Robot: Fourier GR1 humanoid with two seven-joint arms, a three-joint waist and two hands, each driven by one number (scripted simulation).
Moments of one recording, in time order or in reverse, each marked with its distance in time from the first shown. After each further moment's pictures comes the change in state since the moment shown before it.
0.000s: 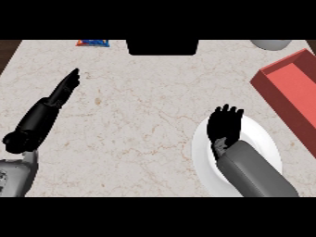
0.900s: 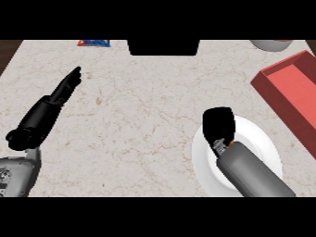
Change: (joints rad) left arm -0.017 -0.047 0.042 0.012 -0.047 -0.042 -0.005; right arm -0.005 0.009 0.022 0.052 0.255 -0.120 -0.264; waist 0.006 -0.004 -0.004
